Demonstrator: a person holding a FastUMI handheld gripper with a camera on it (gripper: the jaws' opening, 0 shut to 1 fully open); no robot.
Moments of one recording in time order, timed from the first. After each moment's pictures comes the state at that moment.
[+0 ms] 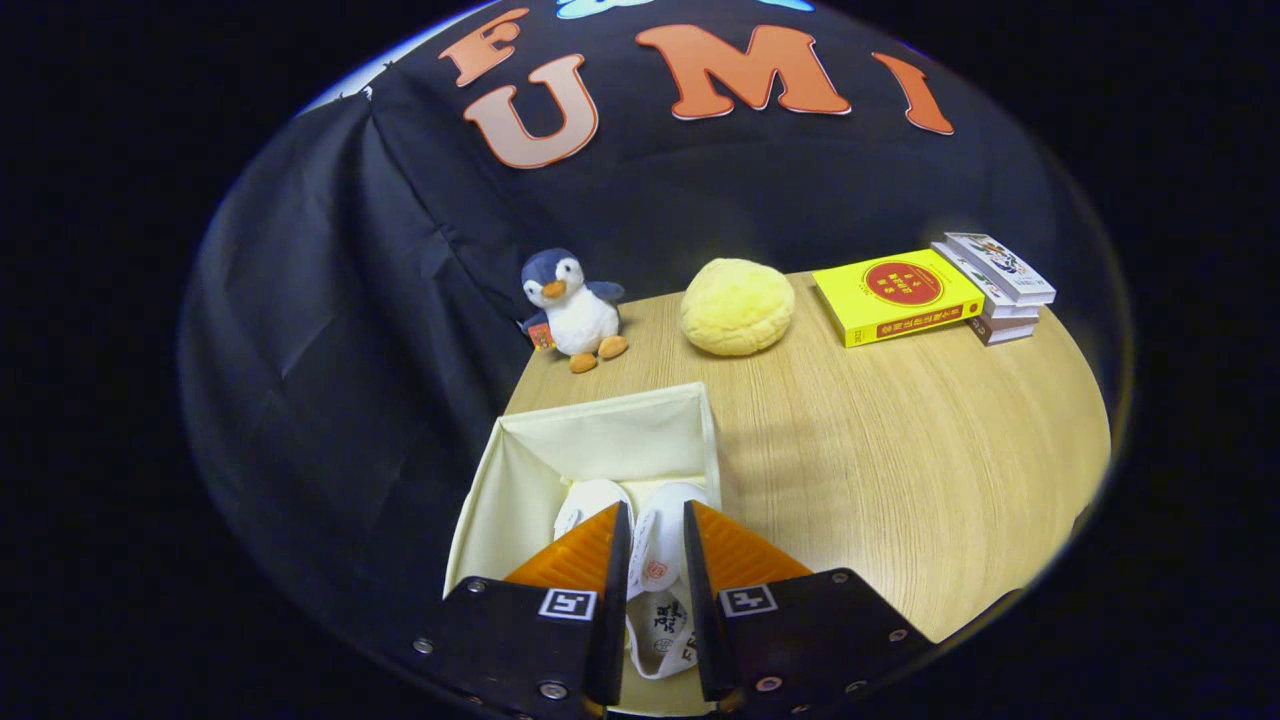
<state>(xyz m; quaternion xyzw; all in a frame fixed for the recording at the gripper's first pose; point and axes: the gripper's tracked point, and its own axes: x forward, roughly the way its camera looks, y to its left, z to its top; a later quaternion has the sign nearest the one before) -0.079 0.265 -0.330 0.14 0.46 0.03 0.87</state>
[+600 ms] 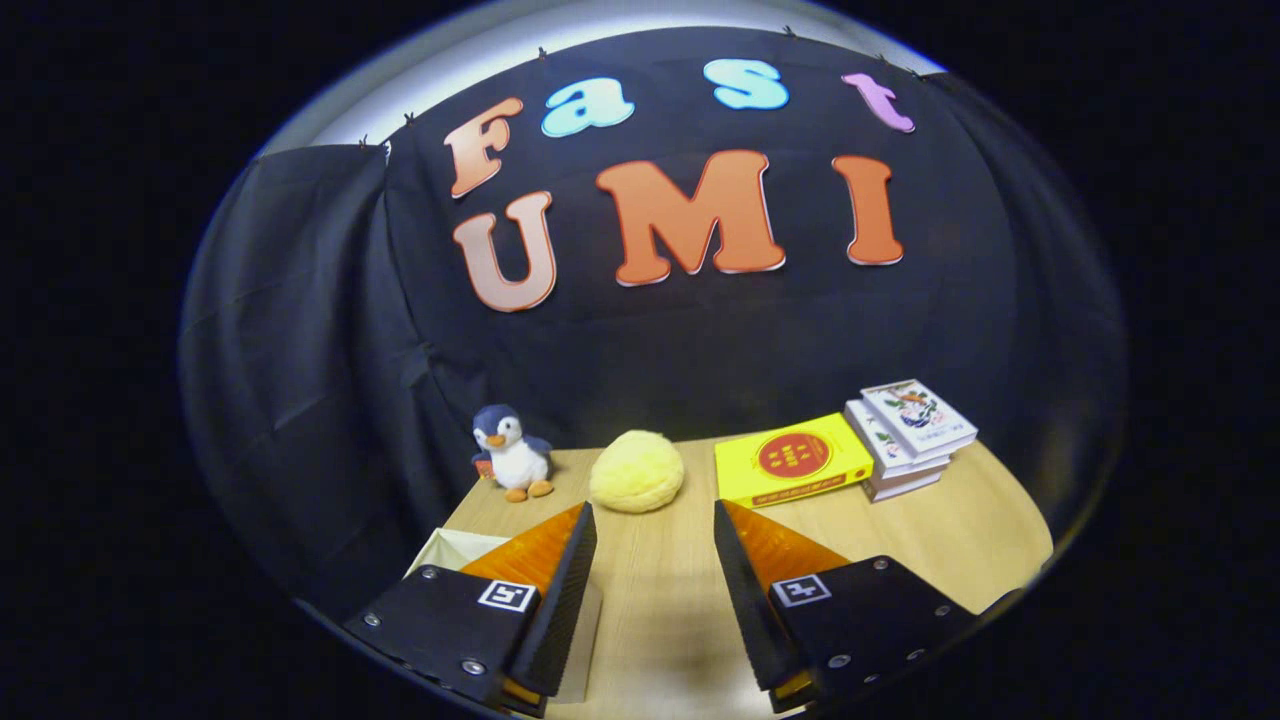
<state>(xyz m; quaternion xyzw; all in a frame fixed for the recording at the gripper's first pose) -0.027 0.085 -0.199 0.07 0.27 -0.02 0.96</state>
